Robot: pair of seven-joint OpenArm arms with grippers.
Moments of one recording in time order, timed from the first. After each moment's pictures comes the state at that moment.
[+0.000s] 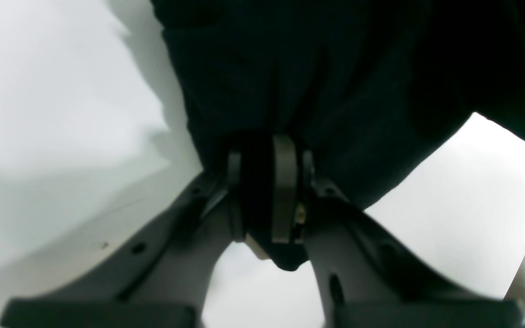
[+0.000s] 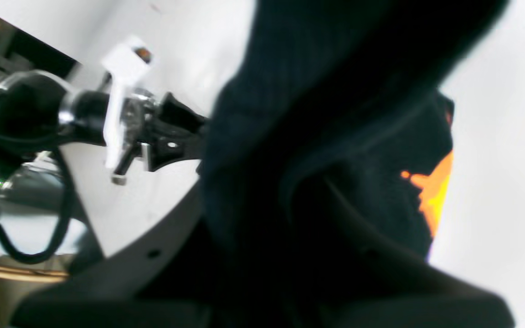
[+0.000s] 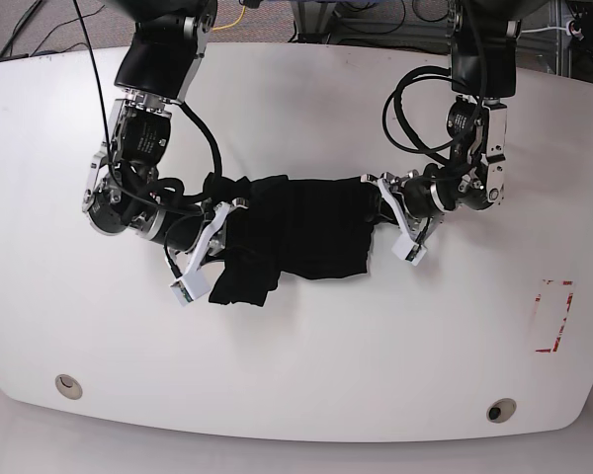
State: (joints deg) left arm -8.6 -8.1 0.2 70.7 -32.2 -34.8 51.1; right arm 10.8 0.3 15.9 95.3 50.2 37.3 -79.0
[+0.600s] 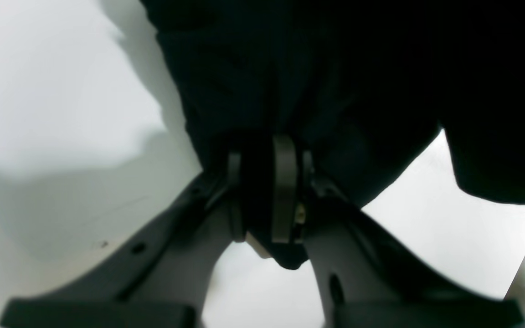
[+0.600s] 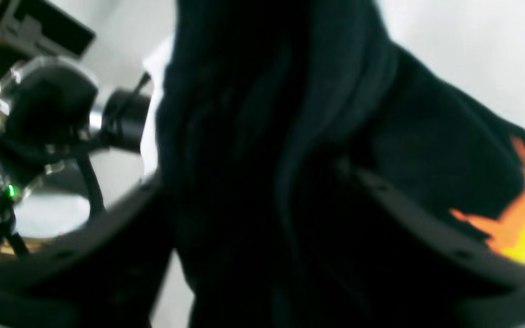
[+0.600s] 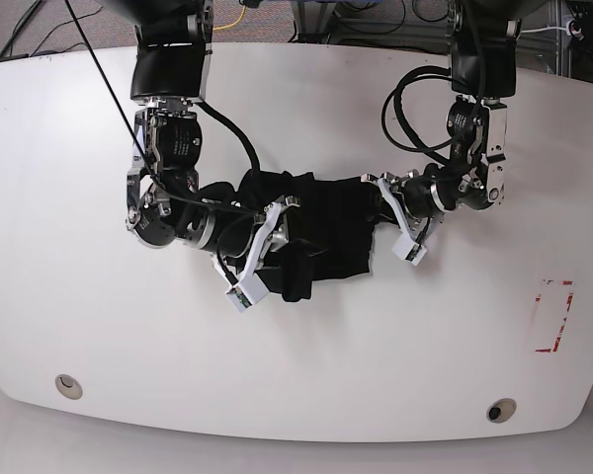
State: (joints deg) left arm -8.5 -8.1 0.2 70.8 -32.3 -34.8 51.1; right arm 11.4 0.3 0.7 95.5 46.0 28.5 -72.0
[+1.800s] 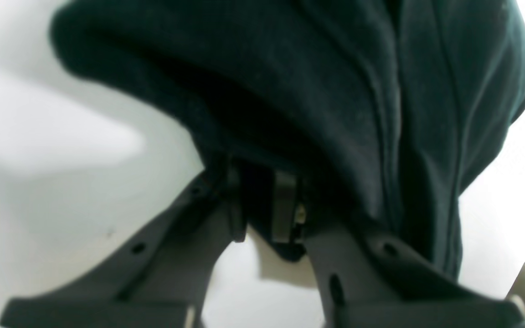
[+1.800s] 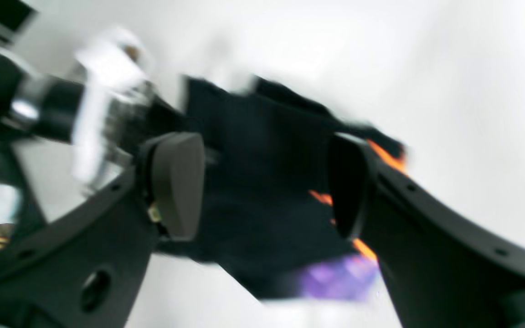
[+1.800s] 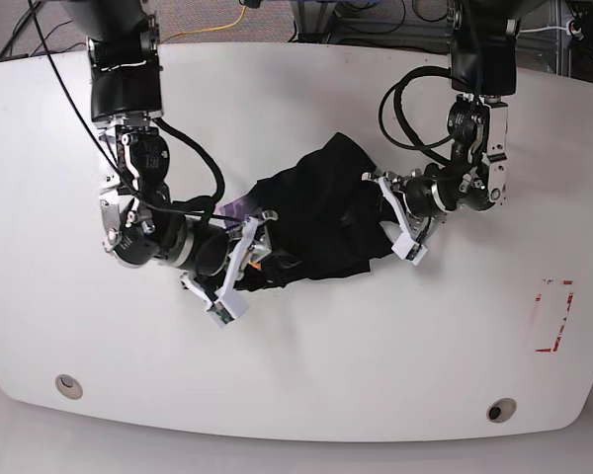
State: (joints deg) left arm -8.2 -8.1 -0.7 73.9 -31.9 -34.8 53.8; right arm 15.8 13.2 -7.9 96.6 45.6 23.6 -66.7
